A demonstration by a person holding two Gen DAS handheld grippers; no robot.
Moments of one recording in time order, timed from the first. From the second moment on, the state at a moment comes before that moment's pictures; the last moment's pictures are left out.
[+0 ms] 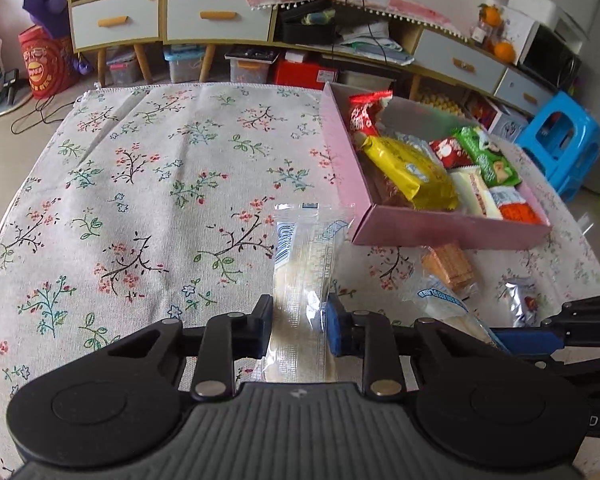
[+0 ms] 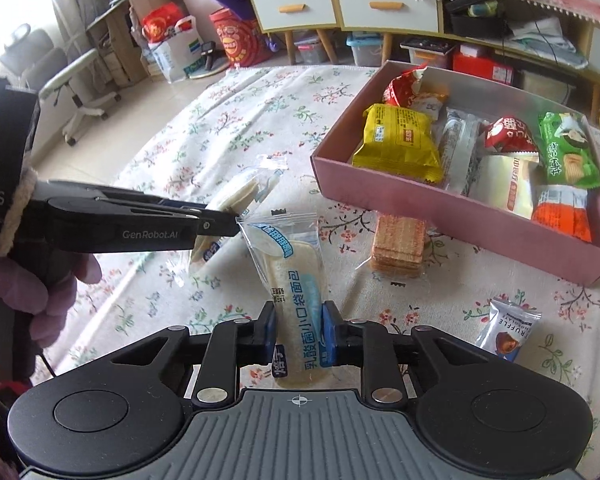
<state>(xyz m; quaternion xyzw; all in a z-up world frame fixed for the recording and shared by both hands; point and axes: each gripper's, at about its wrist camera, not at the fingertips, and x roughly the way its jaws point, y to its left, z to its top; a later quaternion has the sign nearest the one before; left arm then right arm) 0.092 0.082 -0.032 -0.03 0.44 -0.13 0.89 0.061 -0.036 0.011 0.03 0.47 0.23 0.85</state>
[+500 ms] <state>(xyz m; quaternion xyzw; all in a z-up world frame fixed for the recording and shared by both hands) 0.107 0.061 -0.004 -0.10 0.42 -0.13 0.89 0.094 -0.103 0.047 0.15 0.43 0.16 0.88</state>
